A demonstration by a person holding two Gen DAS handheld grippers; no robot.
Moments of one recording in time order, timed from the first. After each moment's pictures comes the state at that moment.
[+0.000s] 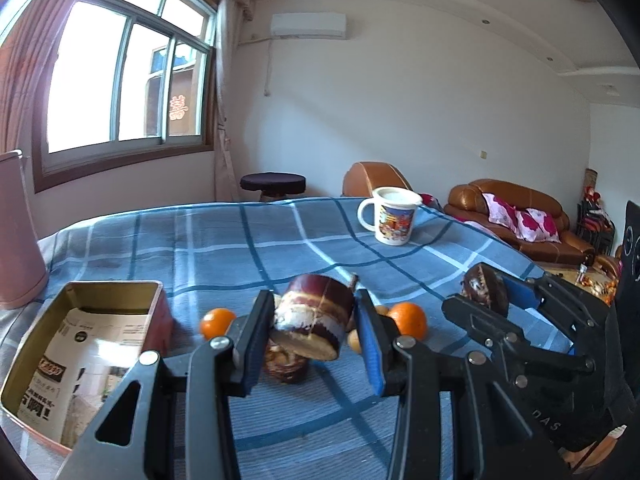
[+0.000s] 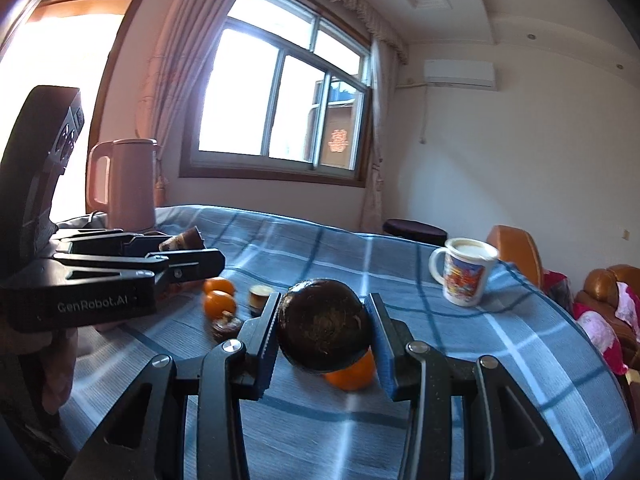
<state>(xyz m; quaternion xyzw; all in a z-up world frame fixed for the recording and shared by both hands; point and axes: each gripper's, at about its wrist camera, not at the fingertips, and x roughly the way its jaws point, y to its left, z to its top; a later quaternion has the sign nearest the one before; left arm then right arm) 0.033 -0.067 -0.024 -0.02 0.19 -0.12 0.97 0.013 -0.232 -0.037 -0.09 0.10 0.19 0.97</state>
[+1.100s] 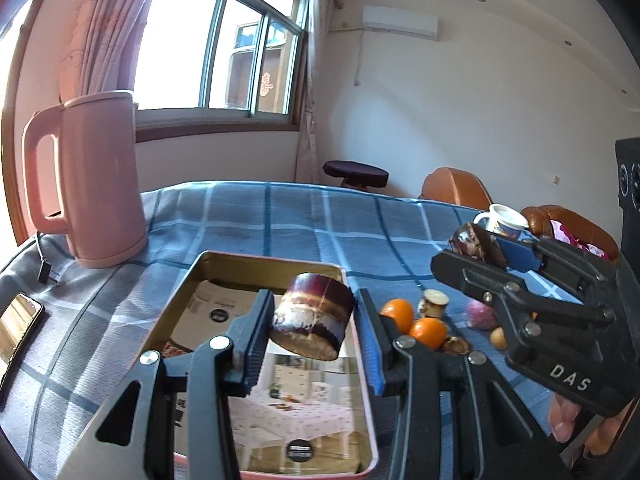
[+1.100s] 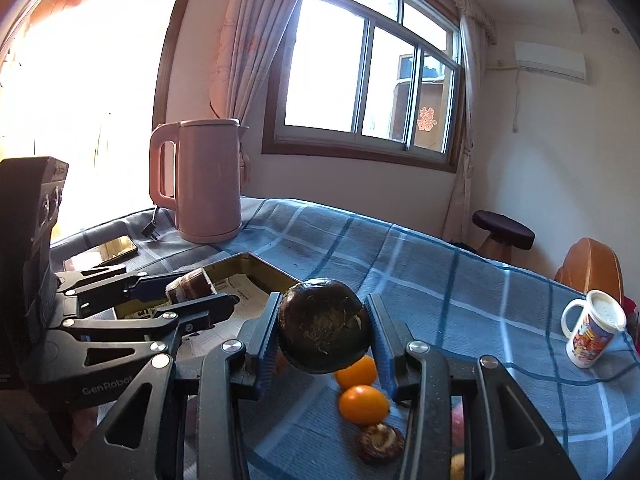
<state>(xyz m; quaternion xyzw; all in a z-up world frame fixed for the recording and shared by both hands) 0.042 0.067 -0.034 -0.07 0.22 0.02 0.97 0.072 -0.088 -0.006 -0.12 0.16 0.33 0.92</state>
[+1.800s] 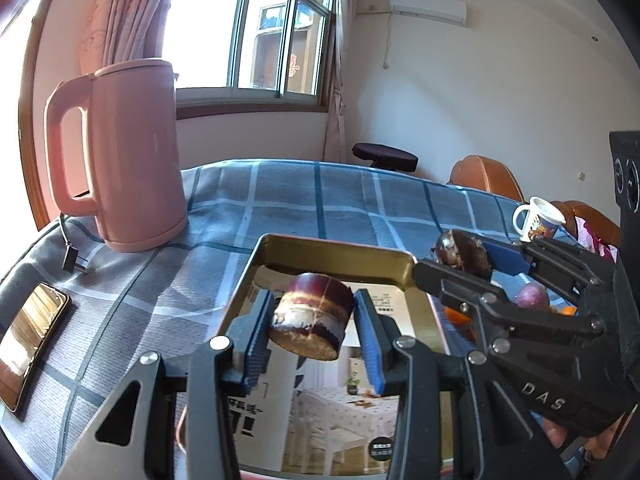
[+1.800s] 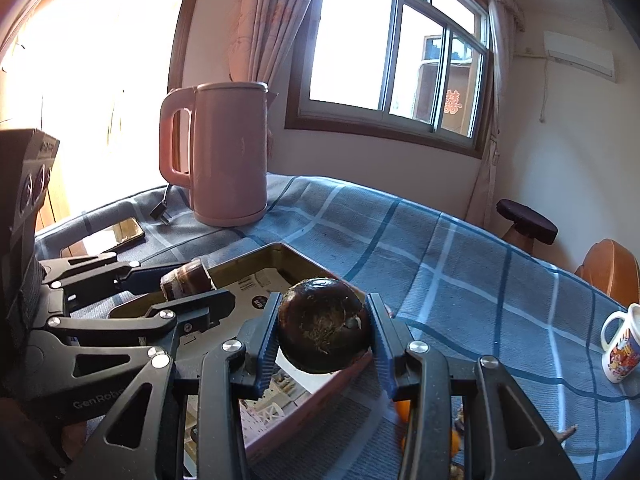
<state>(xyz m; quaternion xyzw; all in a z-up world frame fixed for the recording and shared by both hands) 0.047 0.110 -0.043 -0.08 0.26 0.06 0.96 0.092 -0.022 -0.025 -0.14 0.19 0.36 0.90</state>
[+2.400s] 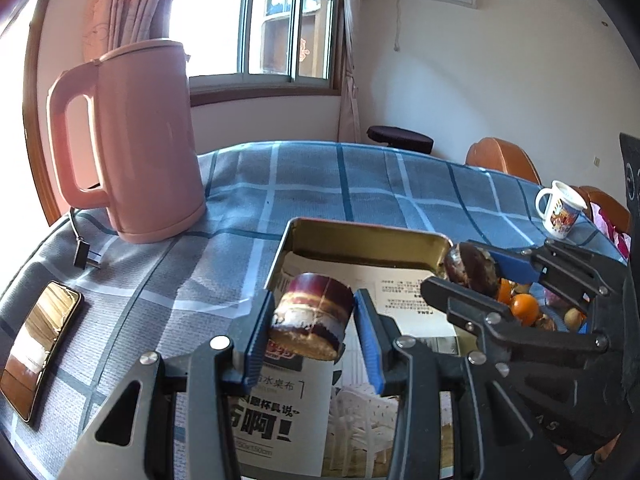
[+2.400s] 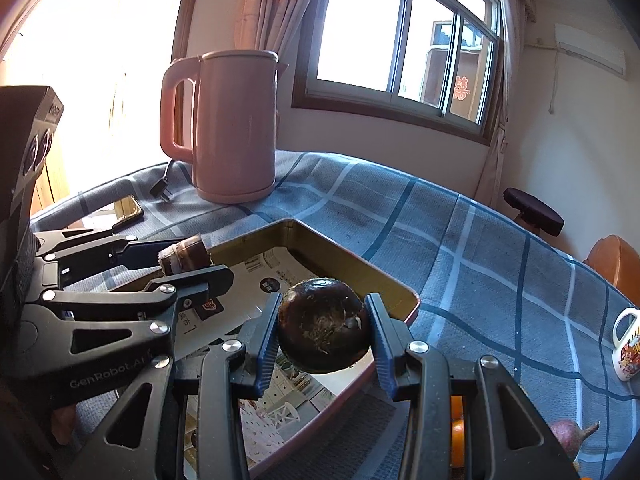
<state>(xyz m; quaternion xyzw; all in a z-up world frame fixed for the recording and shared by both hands) 0.059 0.124 -0.053 -0.06 0.29 0.08 0.95 0.098 0.000 -0.045 -0.16 0.22 0.36 0.89</state>
